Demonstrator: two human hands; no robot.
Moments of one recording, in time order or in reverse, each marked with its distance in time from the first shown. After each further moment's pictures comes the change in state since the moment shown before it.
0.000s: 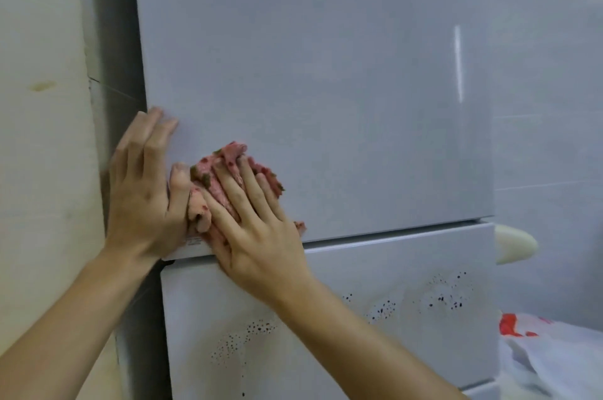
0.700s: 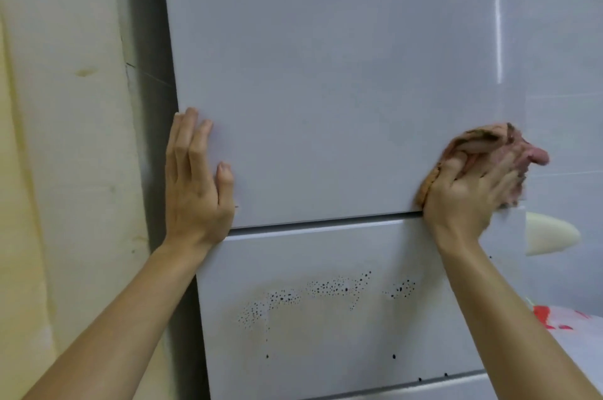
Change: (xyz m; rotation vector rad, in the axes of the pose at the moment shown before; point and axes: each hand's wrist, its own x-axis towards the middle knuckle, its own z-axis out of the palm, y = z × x) left_hand -0.026 0.011 0.015 -0.045 0.027 -0.046; right_hand -0.055 0.160 -0.090 -0.029 0.312 1.125
